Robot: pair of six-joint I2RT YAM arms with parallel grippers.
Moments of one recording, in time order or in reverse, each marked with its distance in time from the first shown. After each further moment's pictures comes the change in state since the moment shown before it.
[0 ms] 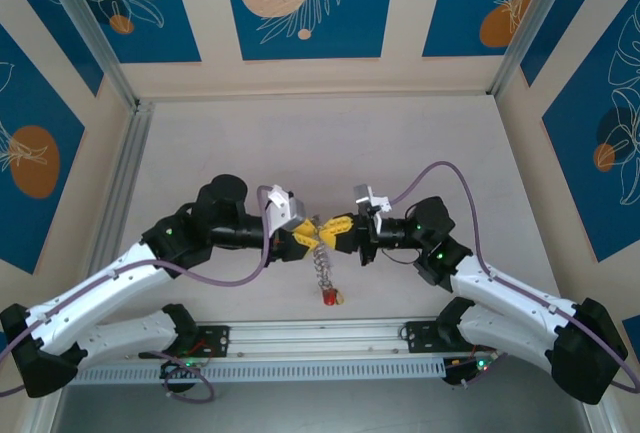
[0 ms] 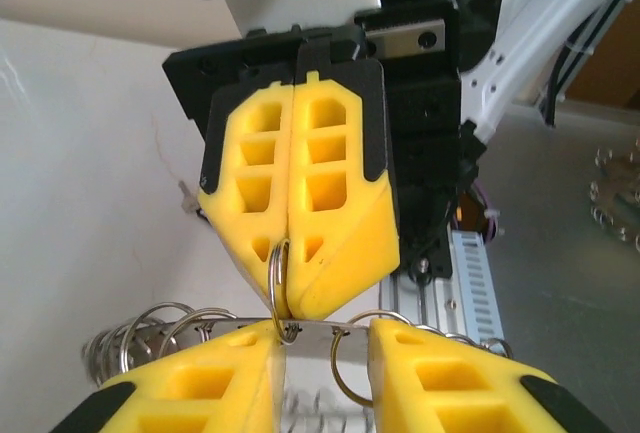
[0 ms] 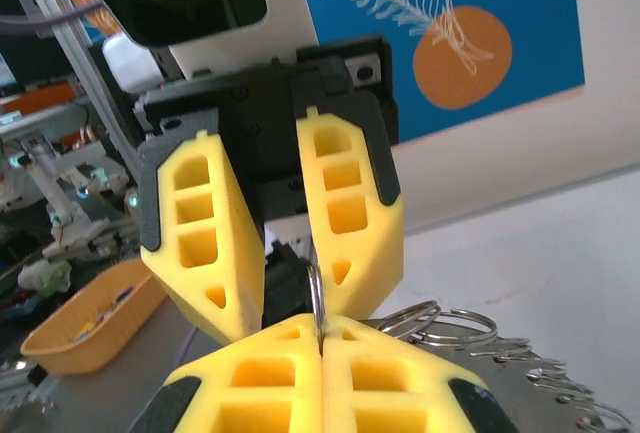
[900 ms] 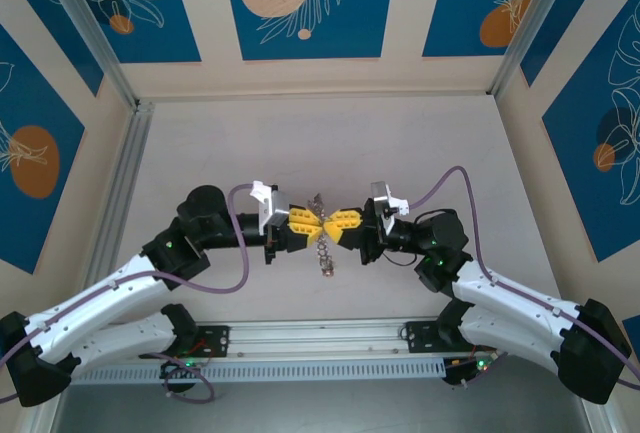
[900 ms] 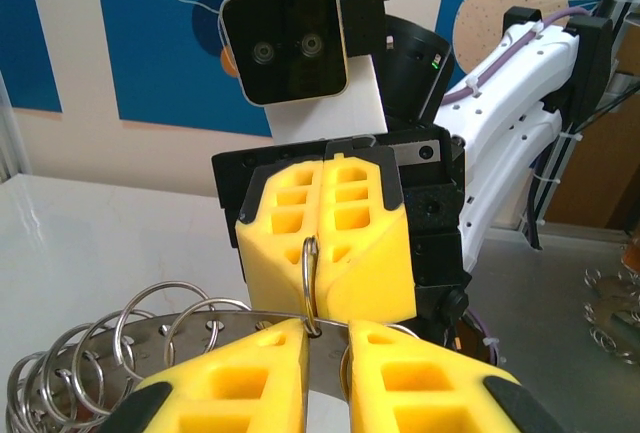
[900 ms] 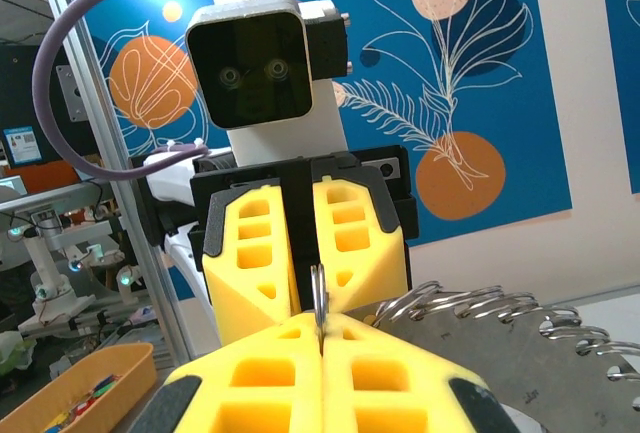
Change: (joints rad) left arm 0.001 -0.075 -0.148 0.433 0.020 -0.158; right arm 0.066 -0.035 -0.028 0.232 0.143 0.071
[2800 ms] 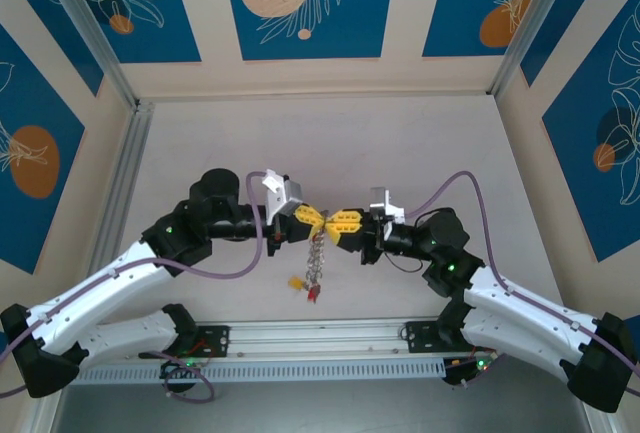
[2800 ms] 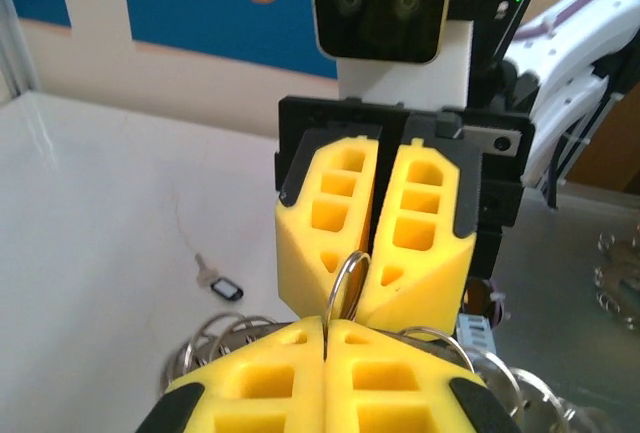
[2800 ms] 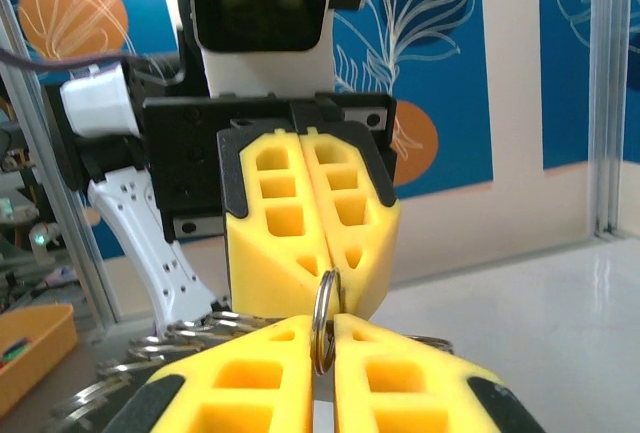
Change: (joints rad) left arm 0.024 0.092 0.175 -0.312 -0.041 0.060; right arm 0.040 -0.107 0.035 -0.338 0.118 -0.233
